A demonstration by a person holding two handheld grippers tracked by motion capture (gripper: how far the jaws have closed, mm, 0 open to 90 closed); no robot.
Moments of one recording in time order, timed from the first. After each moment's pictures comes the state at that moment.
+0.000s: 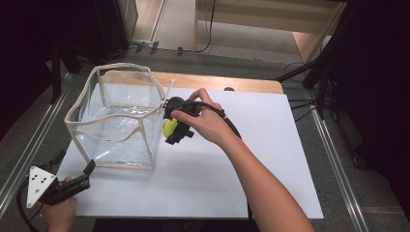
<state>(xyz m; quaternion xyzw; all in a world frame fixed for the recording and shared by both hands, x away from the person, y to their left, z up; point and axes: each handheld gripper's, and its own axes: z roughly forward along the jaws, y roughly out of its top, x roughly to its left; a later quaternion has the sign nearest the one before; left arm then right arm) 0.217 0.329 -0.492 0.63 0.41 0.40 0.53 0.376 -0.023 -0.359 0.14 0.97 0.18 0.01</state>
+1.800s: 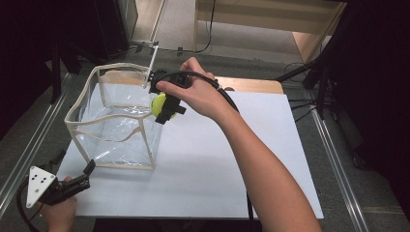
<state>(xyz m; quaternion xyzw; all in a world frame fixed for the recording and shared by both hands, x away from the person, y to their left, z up) 0.217 0.329 -0.492 0.63 0.41 0.40 0.53 0.392 -0.001 -0.279 0.10 0.98 0.17 0.02</state>
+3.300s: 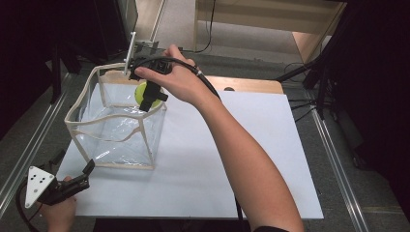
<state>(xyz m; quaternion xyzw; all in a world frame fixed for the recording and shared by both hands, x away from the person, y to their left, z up) 0.217 0.330 -0.491 0.63 0.41 0.40 0.53 0.421 0.041 -0.266 0.10 0.98 0.16 0.03</state>
